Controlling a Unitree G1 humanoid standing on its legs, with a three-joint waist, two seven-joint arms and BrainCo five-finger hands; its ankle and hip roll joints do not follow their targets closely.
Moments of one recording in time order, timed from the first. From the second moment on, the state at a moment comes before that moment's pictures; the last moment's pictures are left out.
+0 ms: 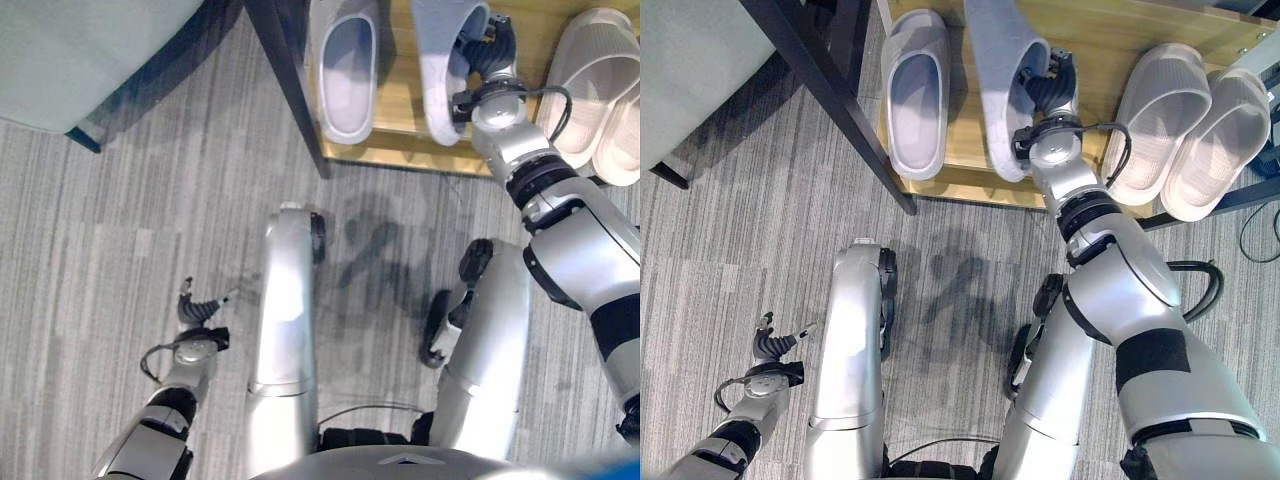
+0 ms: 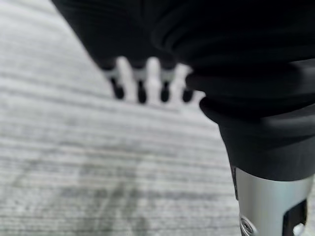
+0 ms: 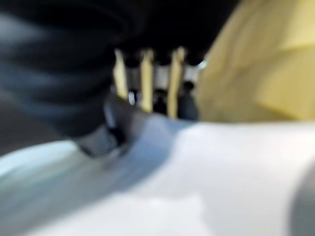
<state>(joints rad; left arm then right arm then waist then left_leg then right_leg) -0.25 0.45 -0.28 1.03 -0.44 -0.28 0.47 -1.40 -0.37 0.67 1.23 0.60 -0.18 -0.45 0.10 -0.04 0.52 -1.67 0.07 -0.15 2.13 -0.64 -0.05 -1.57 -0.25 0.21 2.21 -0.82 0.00</state>
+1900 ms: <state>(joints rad) -0.30 0.36 -0.36 1.13 -0.30 -0.18 0.50 -1.38 -0.21 0.57 1.18 0.80 -0.26 -0.52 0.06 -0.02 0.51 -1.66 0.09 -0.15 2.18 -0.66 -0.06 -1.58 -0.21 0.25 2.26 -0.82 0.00</state>
